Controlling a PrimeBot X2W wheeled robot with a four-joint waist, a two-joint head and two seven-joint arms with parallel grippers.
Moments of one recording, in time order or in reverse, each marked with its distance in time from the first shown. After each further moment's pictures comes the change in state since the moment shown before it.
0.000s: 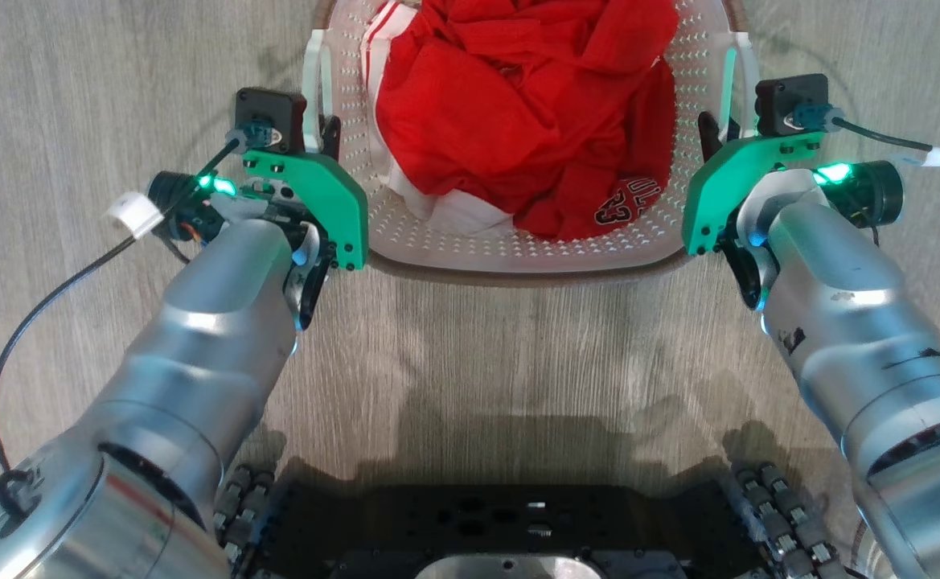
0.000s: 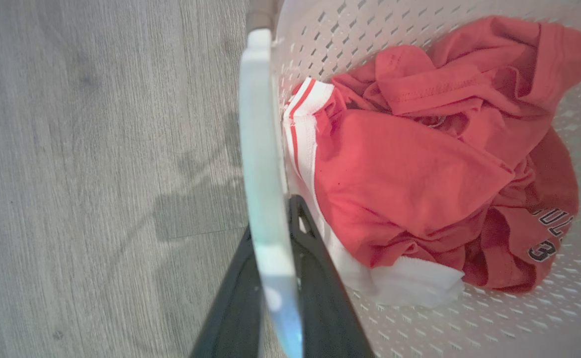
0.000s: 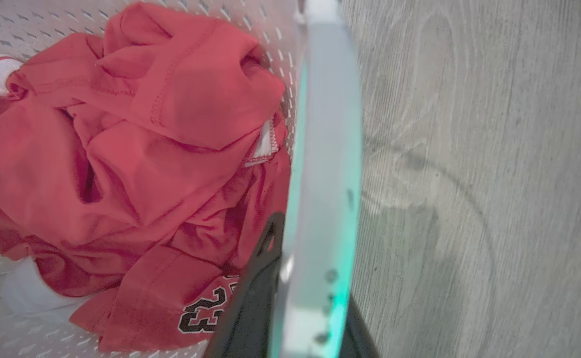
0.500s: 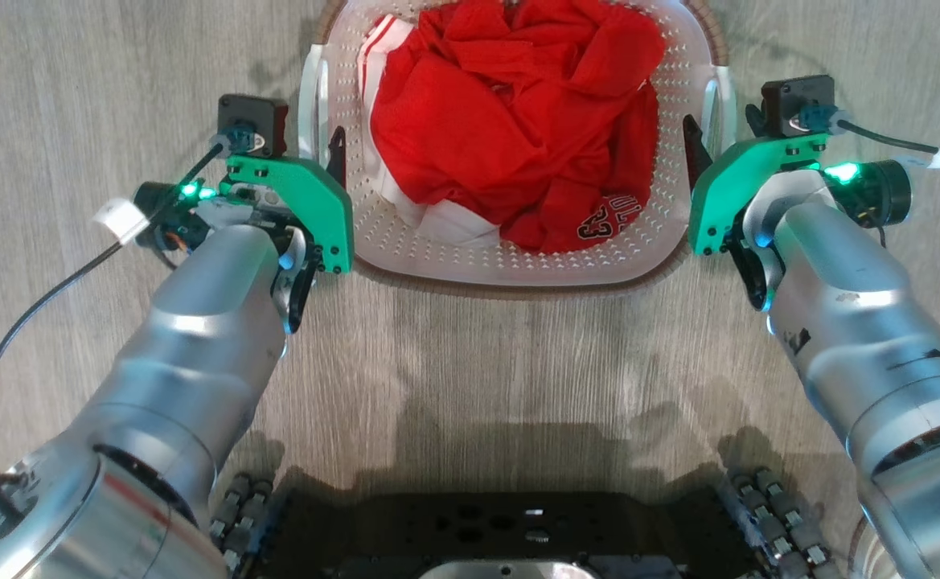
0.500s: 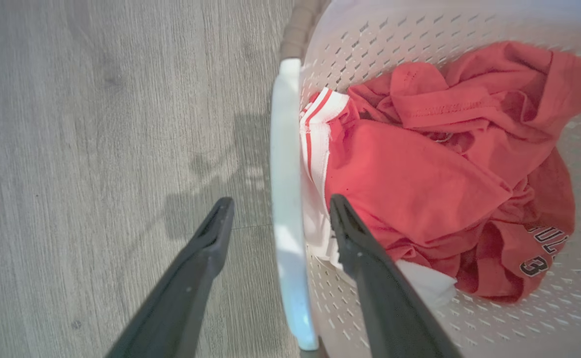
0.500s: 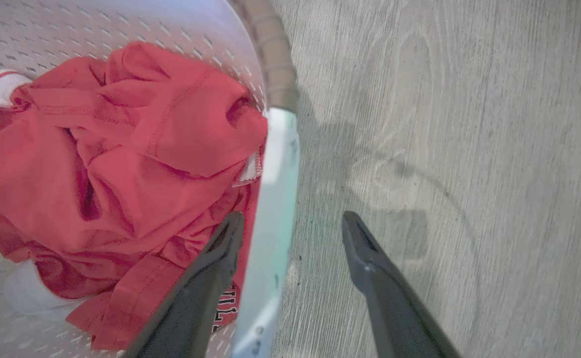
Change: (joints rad) left arm 0.002 0.006 -0.002 0.026 -0.021 0.002 -0.007; right arm 0.002 -0.007 -0.003 0.002 -0.012 0.000 -0.009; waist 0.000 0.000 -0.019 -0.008
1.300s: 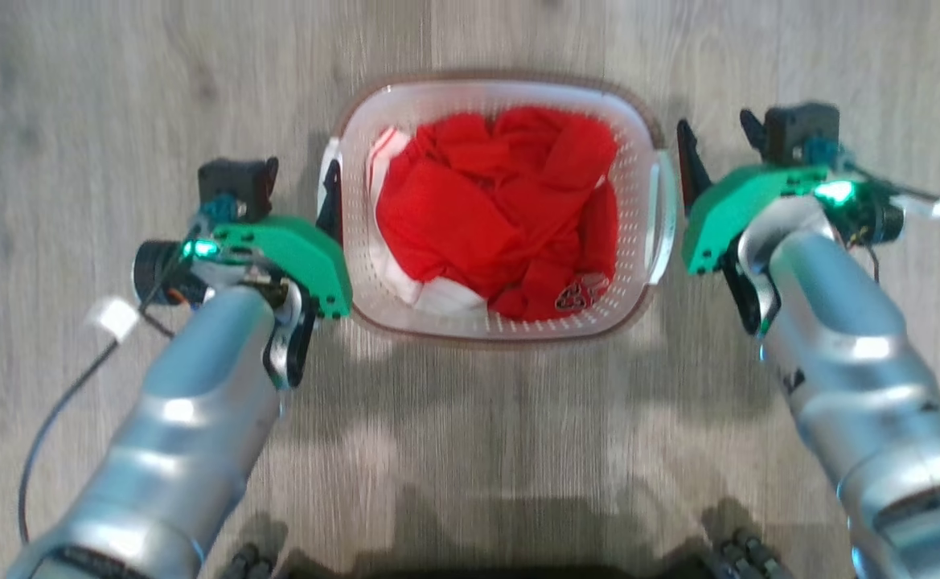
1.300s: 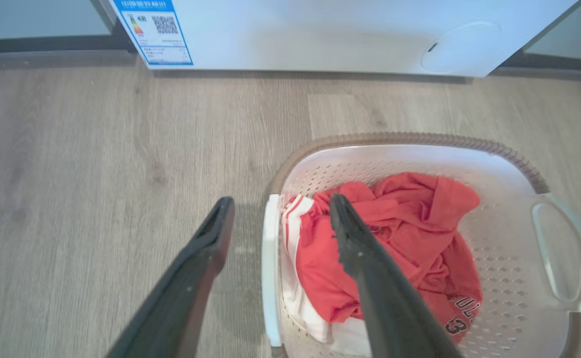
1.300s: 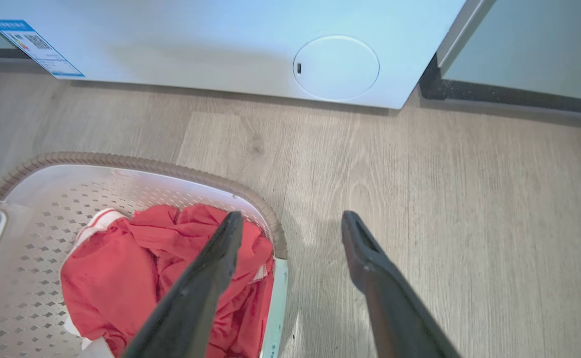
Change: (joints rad) left arm 0.243 0.073 0.298 -0.338 0.222 0.062 0.000; right arm 0.147 0.000 -0.179 -0.234 -0.153 0.000 -0.012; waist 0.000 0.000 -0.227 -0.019
